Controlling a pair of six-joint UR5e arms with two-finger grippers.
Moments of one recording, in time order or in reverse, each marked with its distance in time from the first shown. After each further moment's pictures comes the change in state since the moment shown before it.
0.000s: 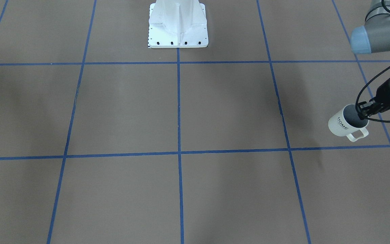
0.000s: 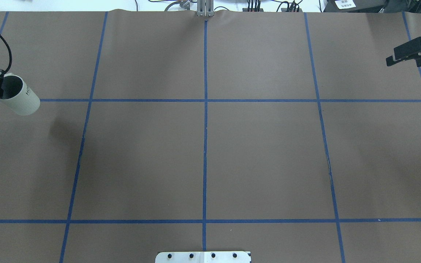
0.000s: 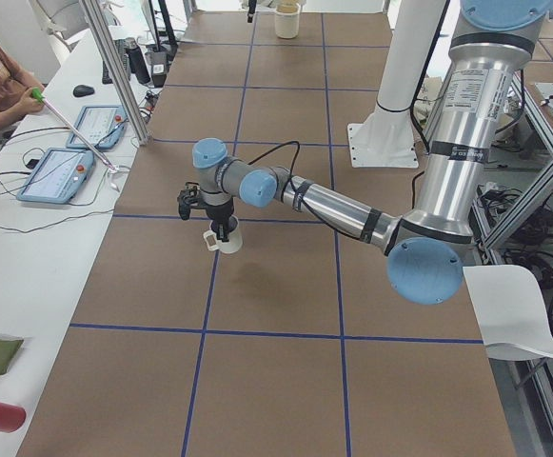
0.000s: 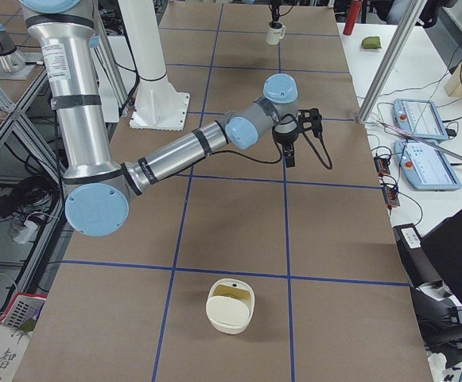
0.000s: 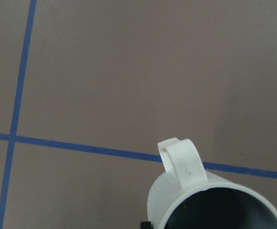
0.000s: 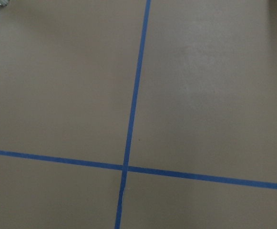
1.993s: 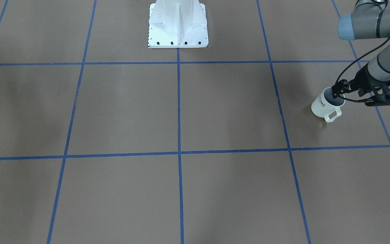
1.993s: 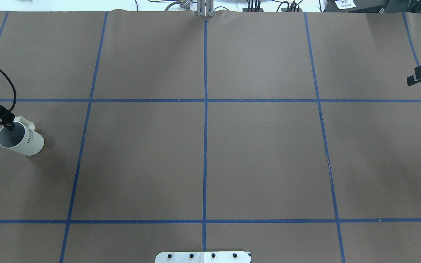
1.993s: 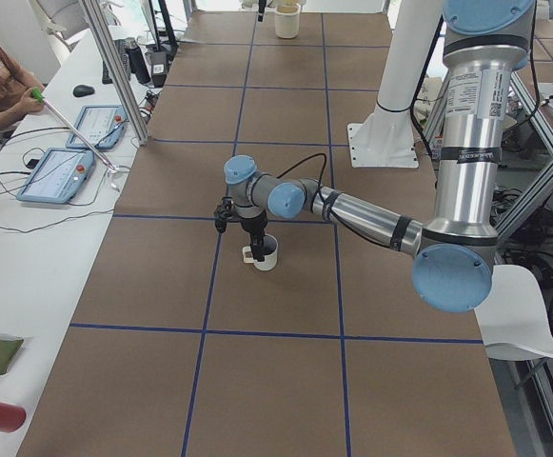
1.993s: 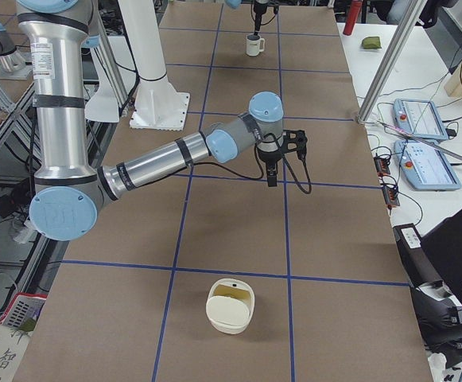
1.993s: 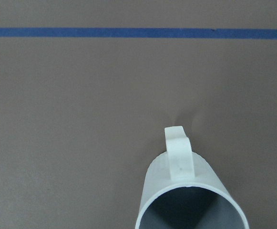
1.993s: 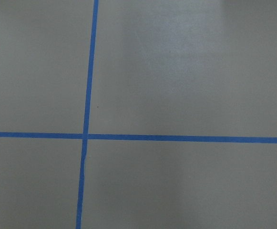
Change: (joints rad) left arm 0.064 0.133 -0.080 0.013 -0.009 0.160; right arm 0.026 -0.102 0.028 -0.046 0.000 -0.047
